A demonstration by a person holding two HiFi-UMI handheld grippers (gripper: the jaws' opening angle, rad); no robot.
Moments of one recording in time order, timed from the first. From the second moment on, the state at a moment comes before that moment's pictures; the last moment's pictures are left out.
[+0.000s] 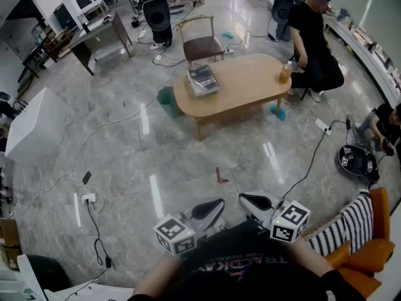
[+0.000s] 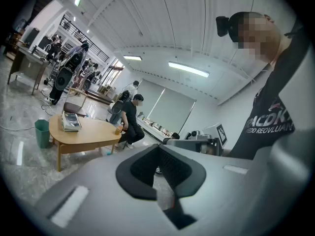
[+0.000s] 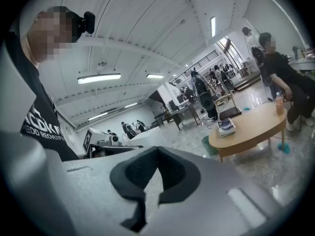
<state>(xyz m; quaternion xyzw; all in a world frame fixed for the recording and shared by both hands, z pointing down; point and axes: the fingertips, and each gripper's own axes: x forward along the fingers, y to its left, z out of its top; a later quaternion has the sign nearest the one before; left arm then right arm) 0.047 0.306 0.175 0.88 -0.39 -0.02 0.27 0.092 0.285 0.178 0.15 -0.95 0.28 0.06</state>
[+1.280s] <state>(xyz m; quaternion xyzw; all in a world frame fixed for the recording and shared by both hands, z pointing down) 0.043 0.302 0.176 0.89 -0.38 -0.02 0.26 0.077 0.282 0.174 0.13 -0.96 0.23 0.07</state>
